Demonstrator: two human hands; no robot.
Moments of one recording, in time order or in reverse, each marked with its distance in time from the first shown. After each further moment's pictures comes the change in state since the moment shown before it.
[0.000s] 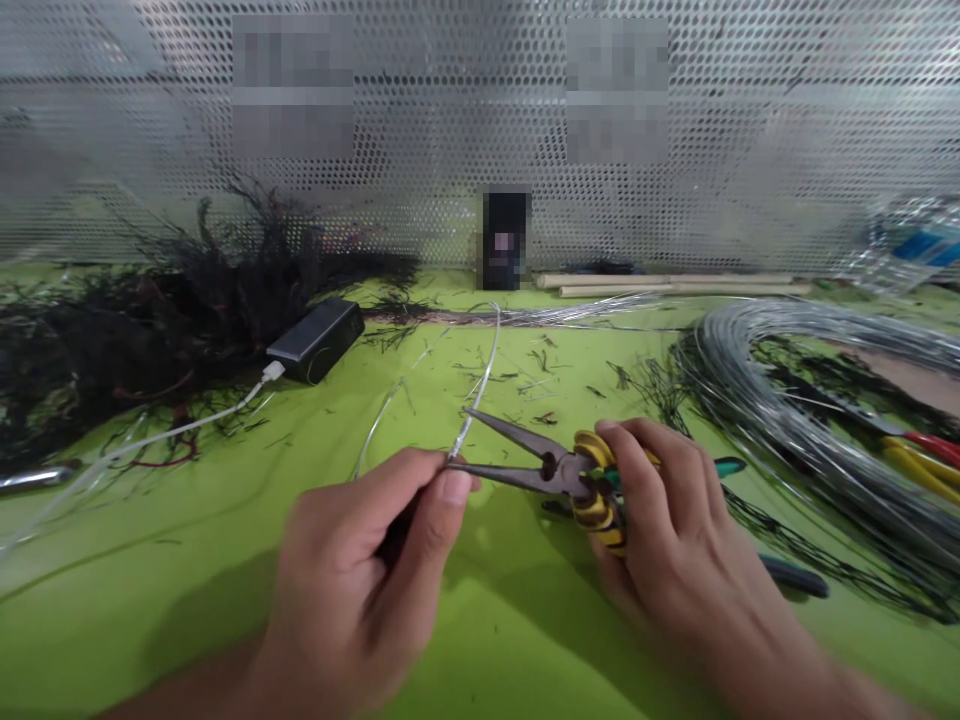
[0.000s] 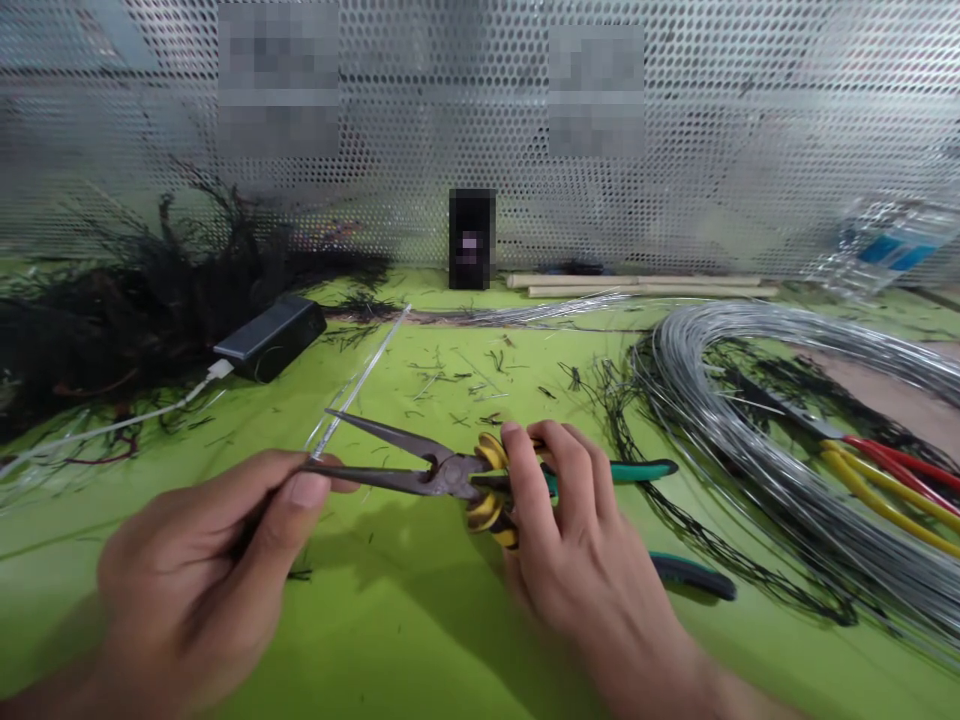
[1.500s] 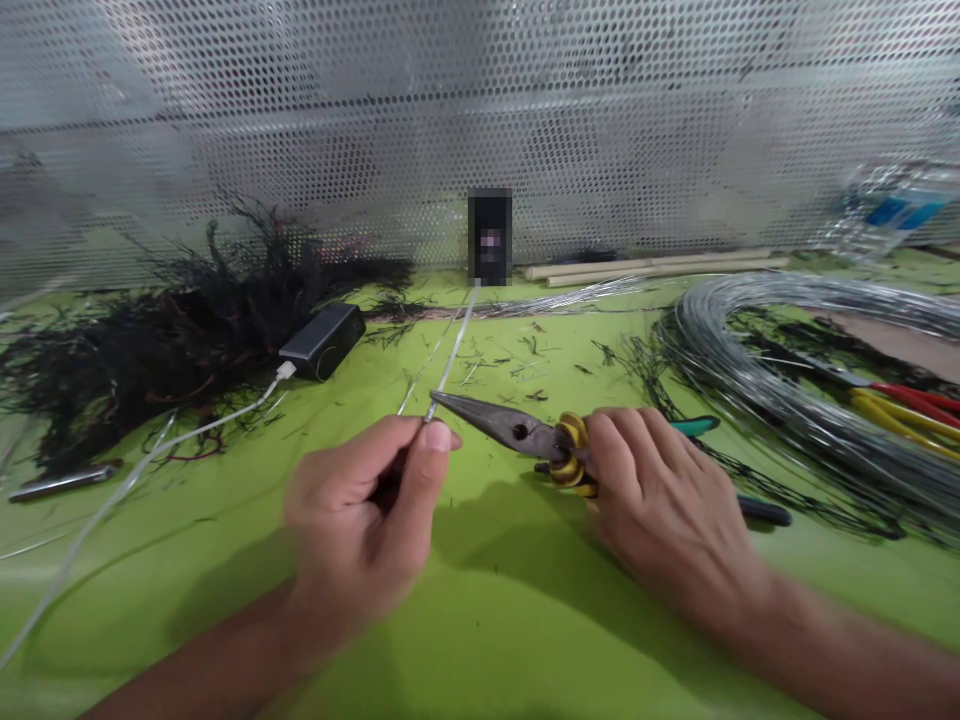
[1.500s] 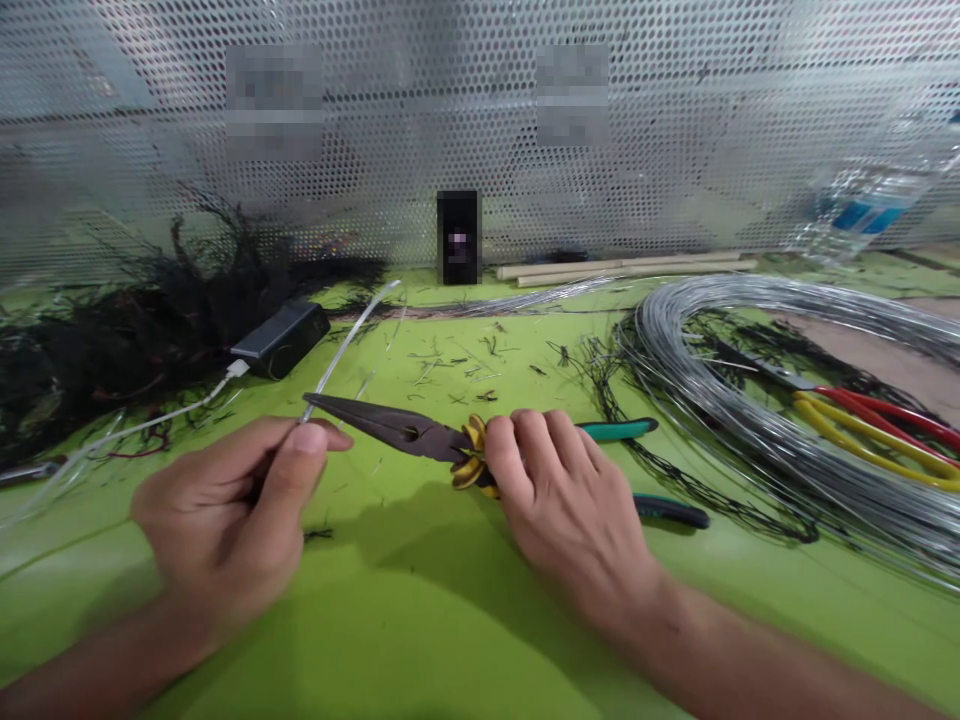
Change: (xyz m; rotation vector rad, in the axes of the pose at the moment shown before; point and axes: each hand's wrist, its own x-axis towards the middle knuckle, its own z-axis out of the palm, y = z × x) left_hand -0.002 -0.003 0.002 -0.044 0.152 -0.017; right_hand 0.002 -0.006 -0.003 -0.219 0.047 0.012
